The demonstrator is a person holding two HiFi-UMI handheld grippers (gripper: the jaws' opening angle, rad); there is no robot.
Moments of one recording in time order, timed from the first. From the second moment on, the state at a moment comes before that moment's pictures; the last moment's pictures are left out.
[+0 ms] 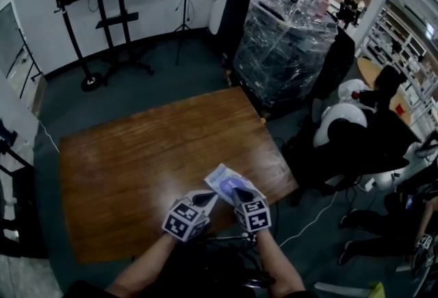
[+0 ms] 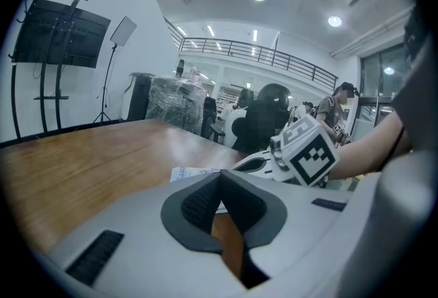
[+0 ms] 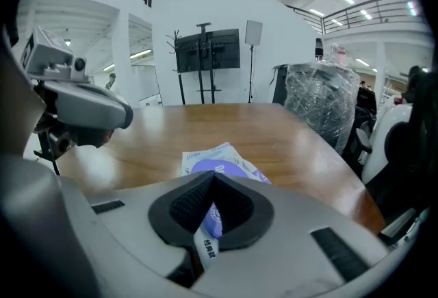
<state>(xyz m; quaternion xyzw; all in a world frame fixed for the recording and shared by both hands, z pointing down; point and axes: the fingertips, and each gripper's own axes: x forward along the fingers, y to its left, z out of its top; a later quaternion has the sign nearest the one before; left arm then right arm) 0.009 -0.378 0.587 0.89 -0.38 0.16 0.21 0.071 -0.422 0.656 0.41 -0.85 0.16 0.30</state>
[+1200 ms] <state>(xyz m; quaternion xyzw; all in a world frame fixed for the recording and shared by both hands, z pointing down) 0.060 -0.298 0.428 0.92 -0.37 0.06 0.09 0.132 -0.296 0.400 0.47 -0.88 0.05 0.01</state>
